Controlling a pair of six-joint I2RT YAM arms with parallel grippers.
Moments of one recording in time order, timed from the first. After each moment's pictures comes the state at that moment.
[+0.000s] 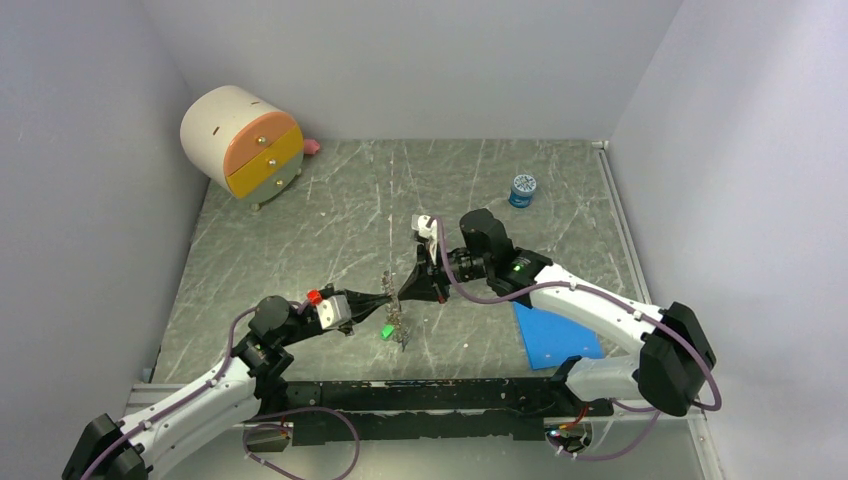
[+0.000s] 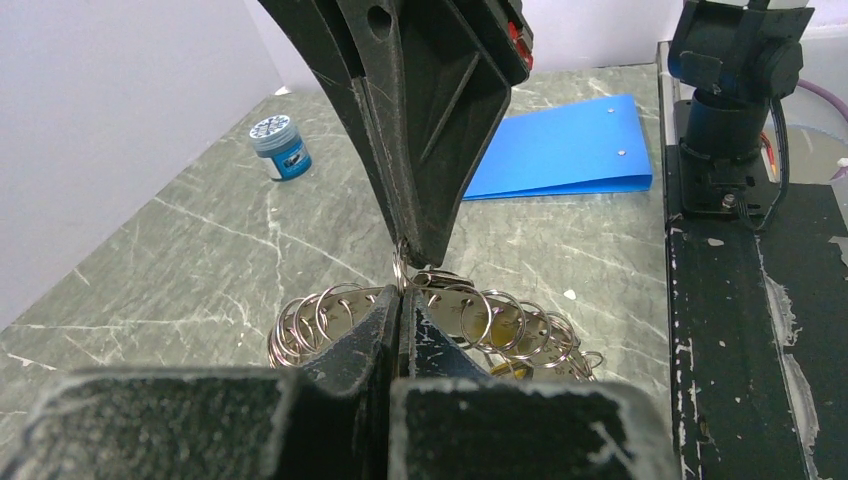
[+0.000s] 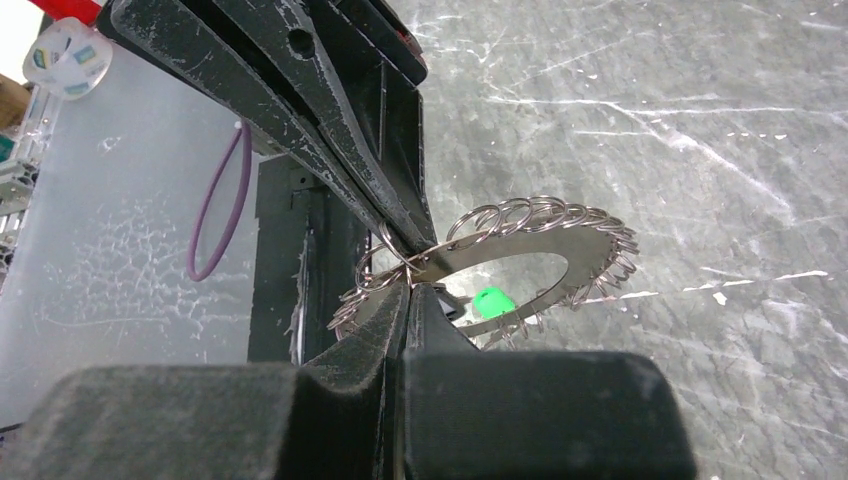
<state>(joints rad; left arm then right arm) -0.71 0.59 0.13 0.62 0.54 0.16 0.80 1.27 0.87 -0.02 -0.78 0.02</state>
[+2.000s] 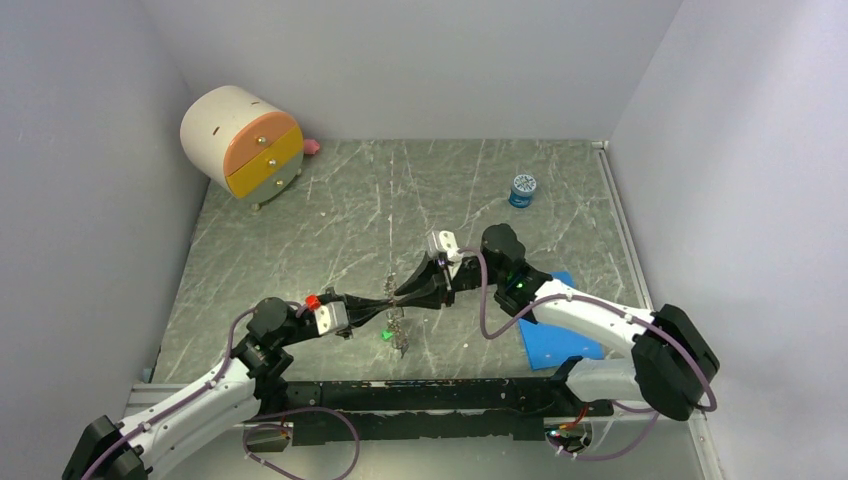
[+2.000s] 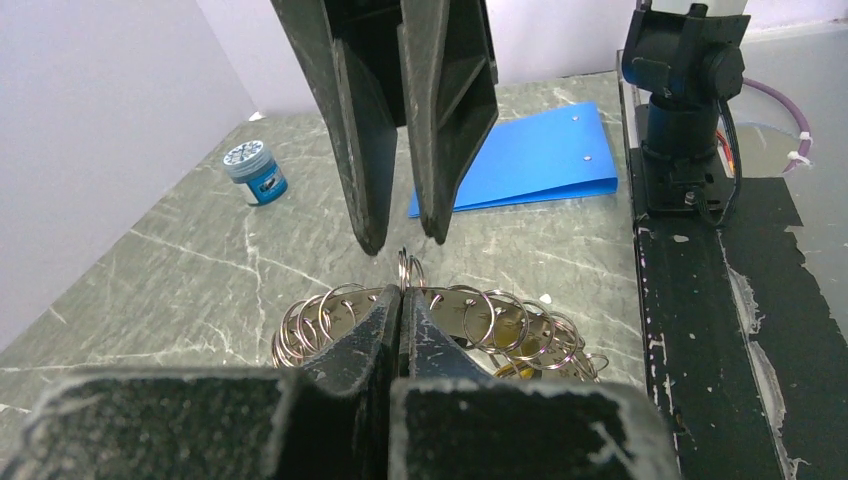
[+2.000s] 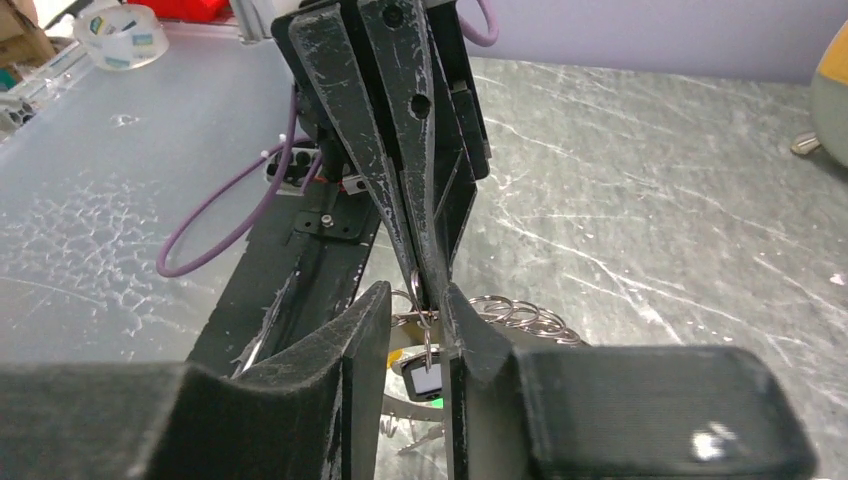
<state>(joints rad) -0.71 0.57 0.13 0.63 0.61 0.17 0.78 1.23 0.65 0.53 -1.00 -0.04</state>
